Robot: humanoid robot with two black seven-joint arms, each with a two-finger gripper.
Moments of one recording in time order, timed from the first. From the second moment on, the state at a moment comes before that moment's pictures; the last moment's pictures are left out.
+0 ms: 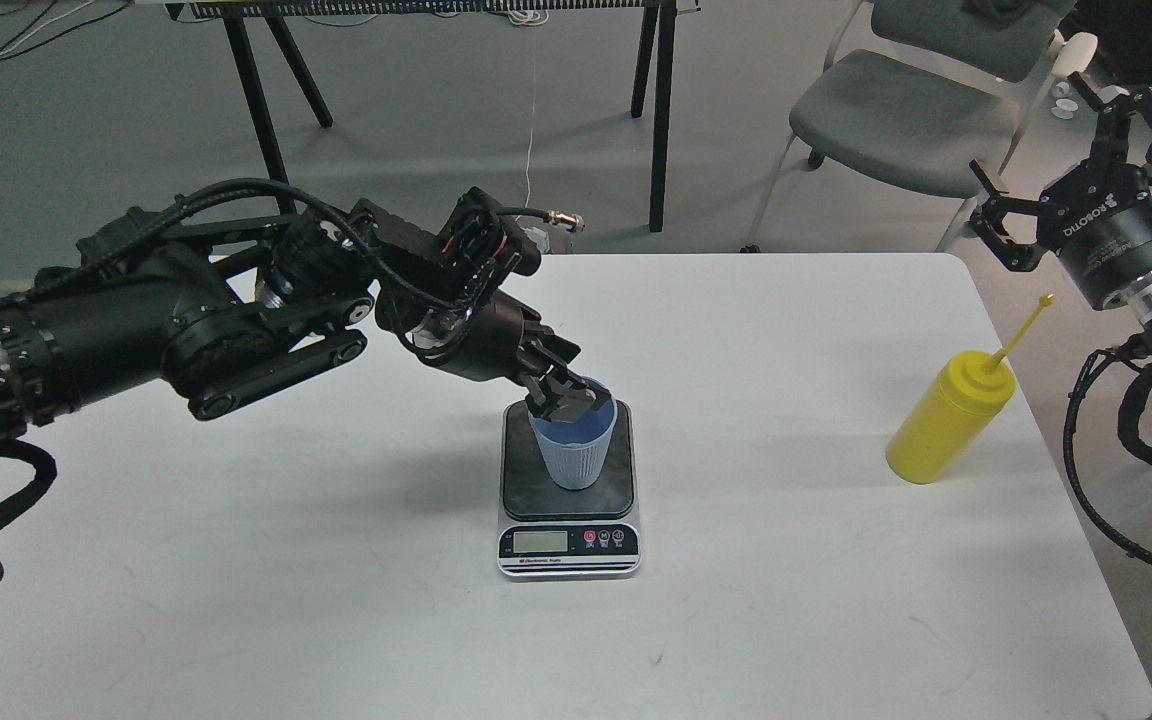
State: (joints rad) left arm -1.26 0.29 -0.09 -1.02 1.84 -0.49 -0.49; right arm 0.65 -0.68 0.69 0.91 0.01 0.49 0.41
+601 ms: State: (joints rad) left arm -1.25 0.33 -0.35 -0.33 0.31 -0.49 -0.49; right arm 0.61 -0.82 0.79 0.92 0.34 0.49 0.26
